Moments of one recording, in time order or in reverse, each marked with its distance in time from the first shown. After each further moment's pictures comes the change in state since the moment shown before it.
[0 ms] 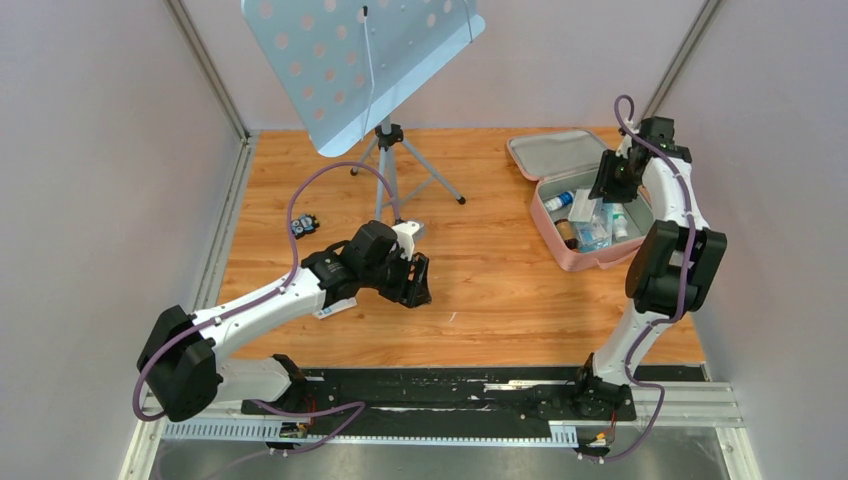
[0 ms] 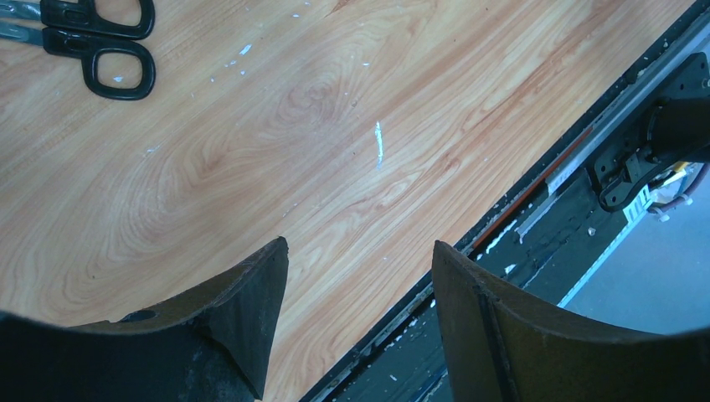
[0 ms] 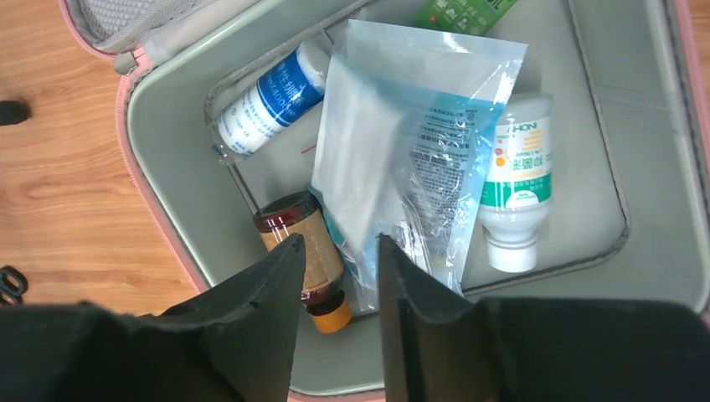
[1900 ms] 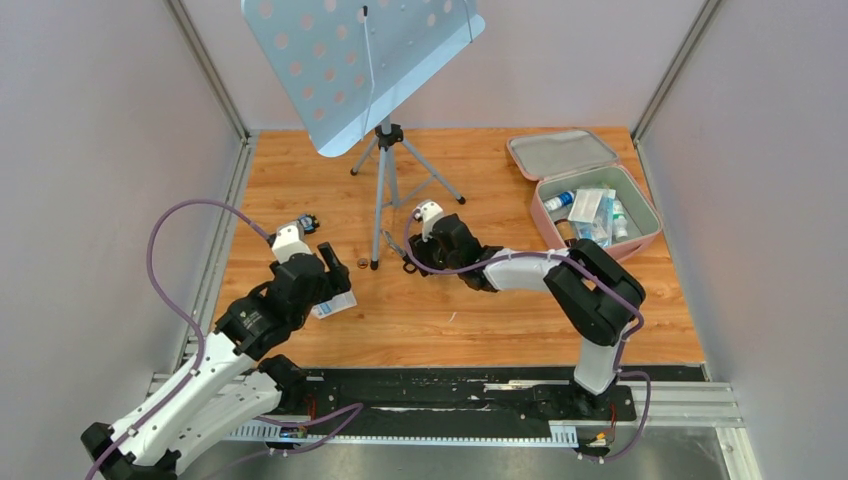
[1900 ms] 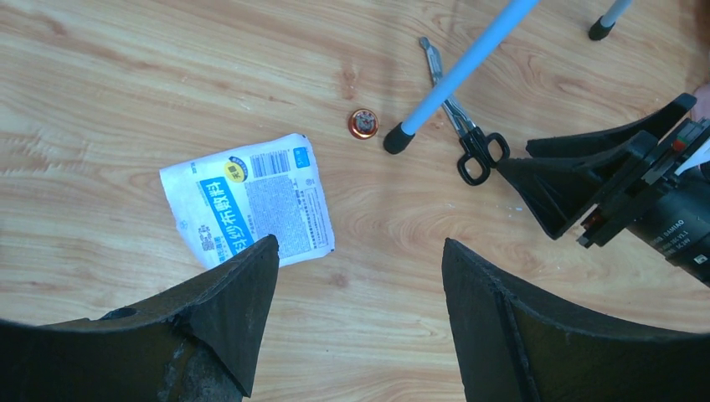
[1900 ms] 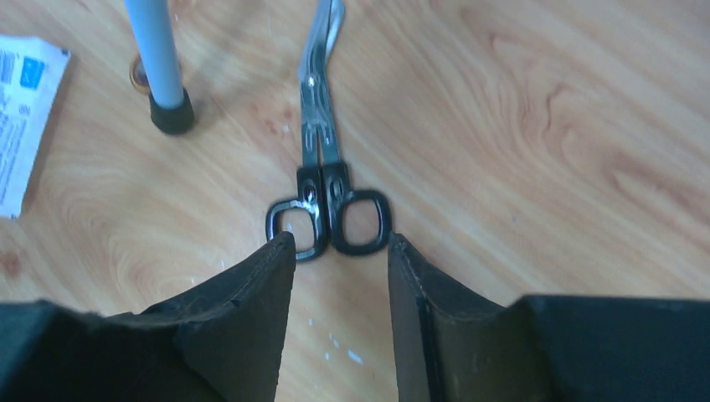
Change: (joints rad) left arm 0.118 -0.594 -0.161 -0.309 -0.742 -0.409; right arm 1.076 -0.052 -0.713 1.104 0.245 0.158
